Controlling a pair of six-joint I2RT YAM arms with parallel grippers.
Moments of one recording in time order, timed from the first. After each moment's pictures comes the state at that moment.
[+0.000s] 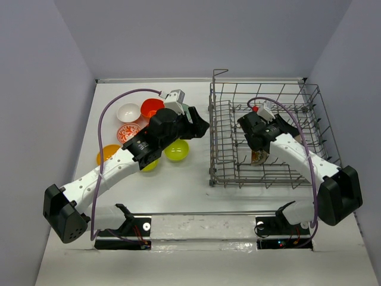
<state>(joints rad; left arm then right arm) -0.79 1.21 1.07 -0.16 -0.10 -0.66 0.51 1.38 1.08 -0.83 1.41 -0.13</state>
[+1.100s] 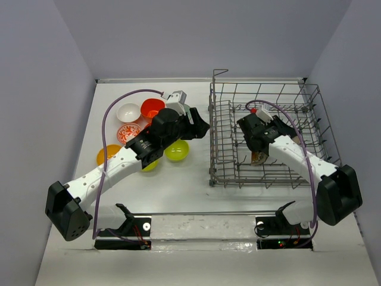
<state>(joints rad) -0.78 1.24 1.06 -0.14 -0.09 -0.65 0.51 1.38 1.02 -0.73 1.42 -0.21</state>
